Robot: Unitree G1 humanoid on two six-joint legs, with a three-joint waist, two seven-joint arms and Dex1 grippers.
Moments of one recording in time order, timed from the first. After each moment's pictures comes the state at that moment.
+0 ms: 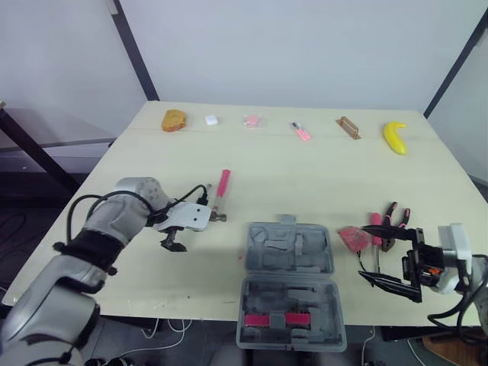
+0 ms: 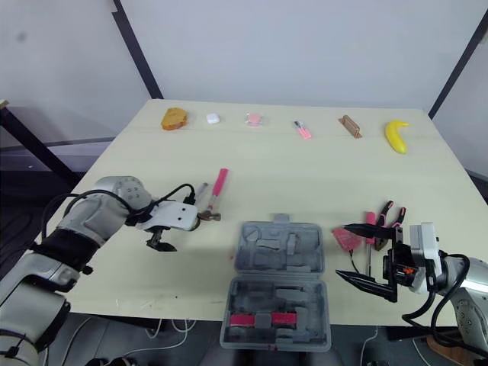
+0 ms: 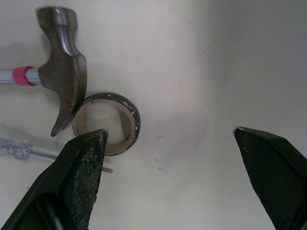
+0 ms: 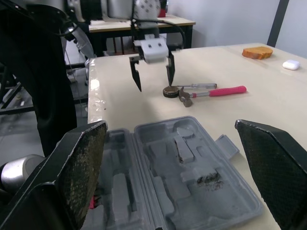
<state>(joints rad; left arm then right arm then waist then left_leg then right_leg) -0.76 0.87 -0.50 0.41 0.44 -0.01 -1.42 0.09 -0.68 -0.23 -0.26 0.68 0.08 1.32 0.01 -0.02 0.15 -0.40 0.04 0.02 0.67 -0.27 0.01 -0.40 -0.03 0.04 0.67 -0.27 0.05</state>
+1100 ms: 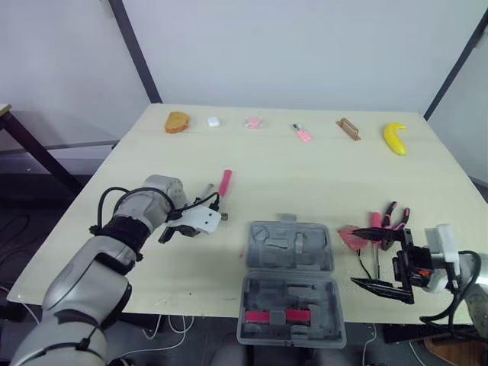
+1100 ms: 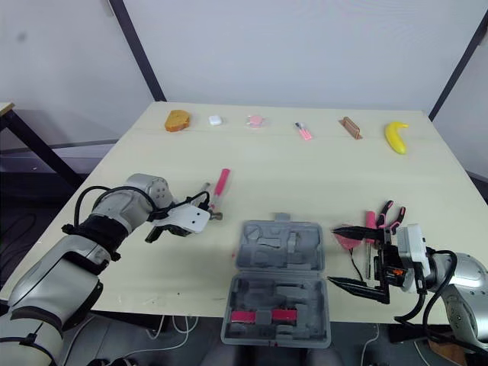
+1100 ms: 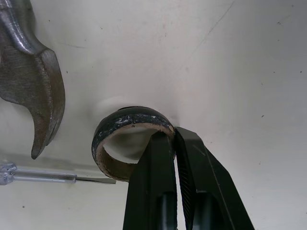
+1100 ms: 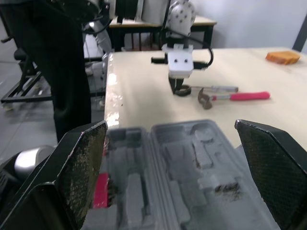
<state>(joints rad) -0.87 0.77 -0.58 0.64 0.59 -0.11 -1.38 0.06 -0.68 -0.17 -0.24 0.63 0.06 1.37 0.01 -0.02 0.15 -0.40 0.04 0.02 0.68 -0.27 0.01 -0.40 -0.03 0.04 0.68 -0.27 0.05</state>
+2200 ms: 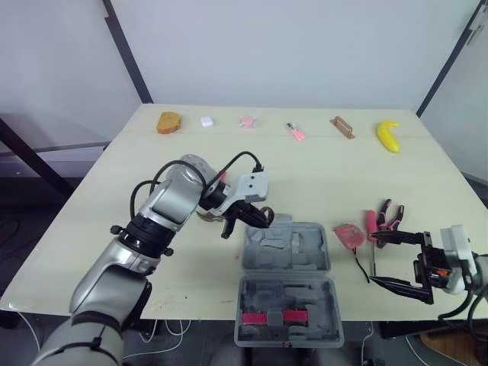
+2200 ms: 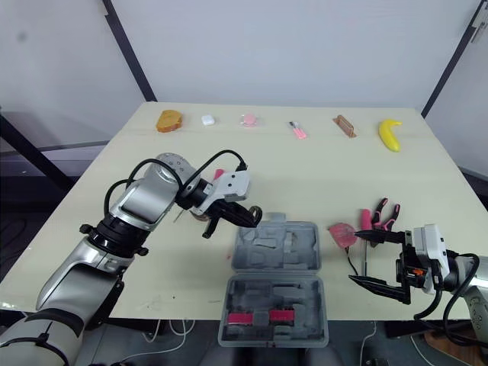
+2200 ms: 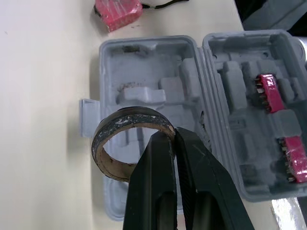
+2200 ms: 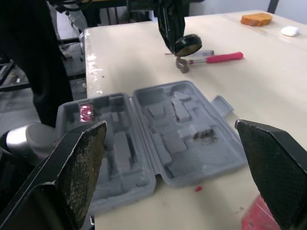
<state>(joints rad) -0.86 0.60 -0.44 0.14 0.01 0.56 -1.52 0.10 -0.77 -0.27 -0.15 0.63 0.06 1.40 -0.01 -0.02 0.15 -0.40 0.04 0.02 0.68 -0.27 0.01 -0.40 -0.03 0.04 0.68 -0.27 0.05</state>
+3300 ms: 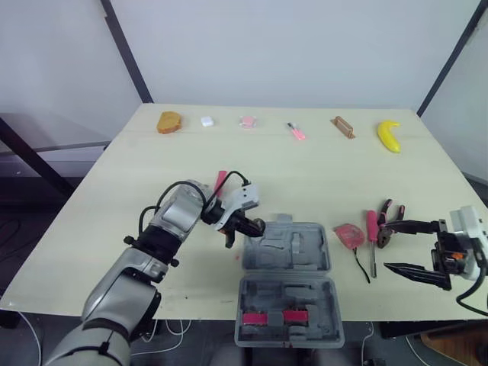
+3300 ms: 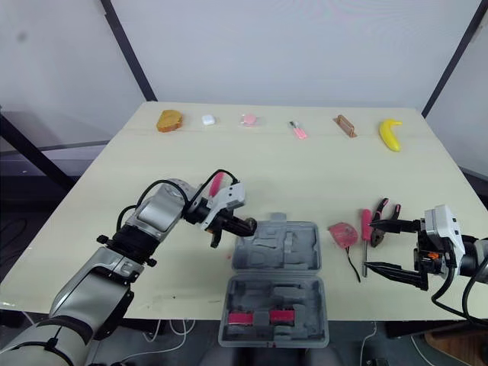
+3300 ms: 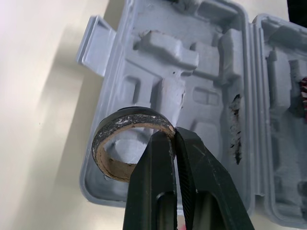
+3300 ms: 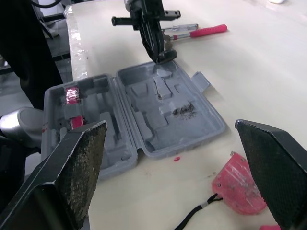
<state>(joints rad) -0.80 0.54 -0.41 0.42 -0.02 0.51 -1.38 0.04 -0.88 -0.31 -0.14 0.63 0.22 1.38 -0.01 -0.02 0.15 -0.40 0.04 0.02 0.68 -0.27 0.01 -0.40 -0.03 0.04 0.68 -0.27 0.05</state>
